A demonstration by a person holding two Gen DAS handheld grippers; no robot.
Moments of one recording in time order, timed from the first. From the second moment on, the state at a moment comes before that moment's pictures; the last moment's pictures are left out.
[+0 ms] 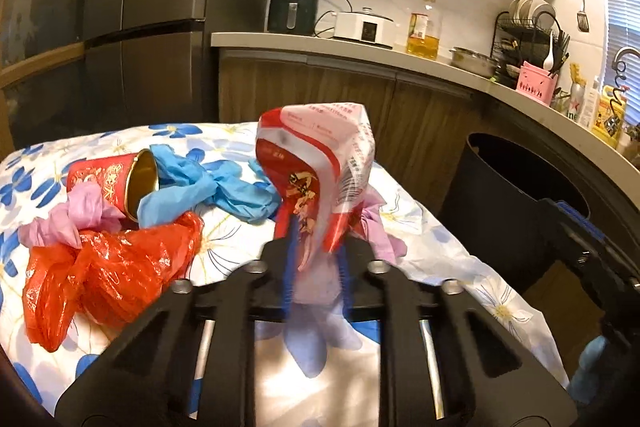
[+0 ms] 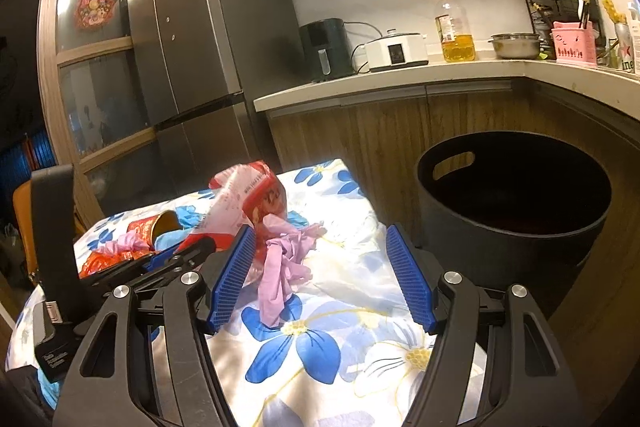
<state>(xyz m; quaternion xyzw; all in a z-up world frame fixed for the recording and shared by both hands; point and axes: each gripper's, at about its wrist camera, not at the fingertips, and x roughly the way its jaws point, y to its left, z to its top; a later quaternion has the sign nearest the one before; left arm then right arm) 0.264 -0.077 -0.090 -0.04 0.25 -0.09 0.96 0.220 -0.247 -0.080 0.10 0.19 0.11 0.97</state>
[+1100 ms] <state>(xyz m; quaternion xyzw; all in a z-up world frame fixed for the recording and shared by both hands) 0.167 -0.014 -0.021 -0.11 0.13 -0.03 0.99 0.290 -0.181 -0.124 0.05 0.30 0.13 0.94</state>
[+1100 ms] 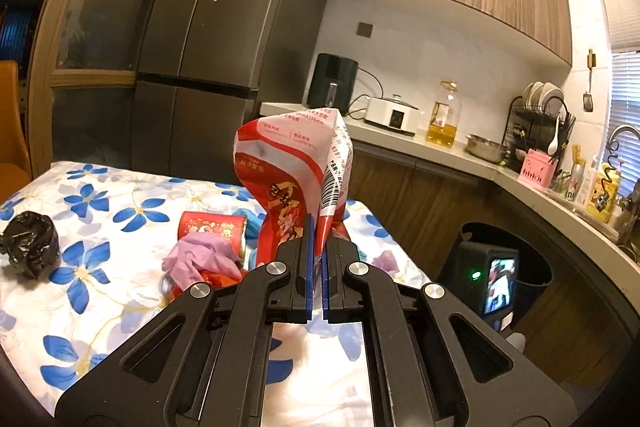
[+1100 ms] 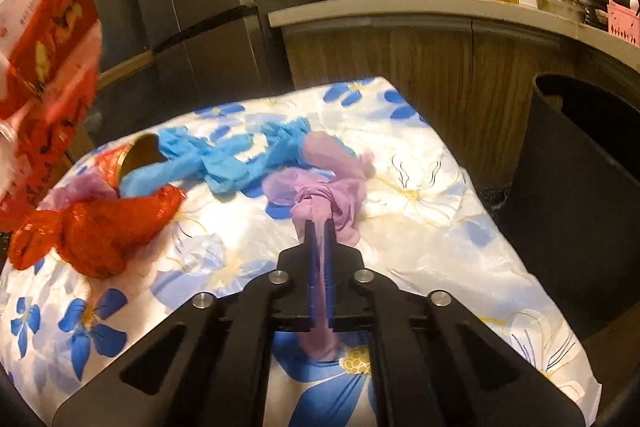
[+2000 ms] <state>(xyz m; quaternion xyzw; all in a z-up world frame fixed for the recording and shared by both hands) 0.156 -0.075 -0.005 -0.07 0.13 -0.08 0.99 0.185 -0.276 -0.031 0.10 0.15 0.08 0.98</state>
